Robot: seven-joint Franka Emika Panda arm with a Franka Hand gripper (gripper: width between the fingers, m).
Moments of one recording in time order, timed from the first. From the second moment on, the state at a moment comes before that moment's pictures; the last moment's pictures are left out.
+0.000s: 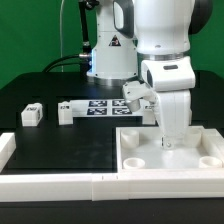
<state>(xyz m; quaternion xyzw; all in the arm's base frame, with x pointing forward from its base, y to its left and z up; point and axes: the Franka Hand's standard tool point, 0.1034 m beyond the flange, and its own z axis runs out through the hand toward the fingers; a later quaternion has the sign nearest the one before) 0.489 0.075 0.013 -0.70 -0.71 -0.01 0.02</state>
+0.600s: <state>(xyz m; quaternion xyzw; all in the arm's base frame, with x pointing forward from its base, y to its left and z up) 0.465 0.076 0.049 -0.76 -0.65 -0.01 0.01</state>
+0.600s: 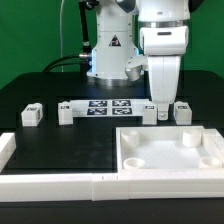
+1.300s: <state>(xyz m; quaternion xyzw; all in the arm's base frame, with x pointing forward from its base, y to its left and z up) 0.451 0.096 0.042 -0.98 -0.20 -0.01 0.03</state>
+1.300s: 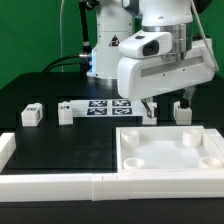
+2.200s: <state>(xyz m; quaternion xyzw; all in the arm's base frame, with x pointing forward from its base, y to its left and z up) 0.427 0.126 0.035 -1.00 0.01 0.05 0.04</state>
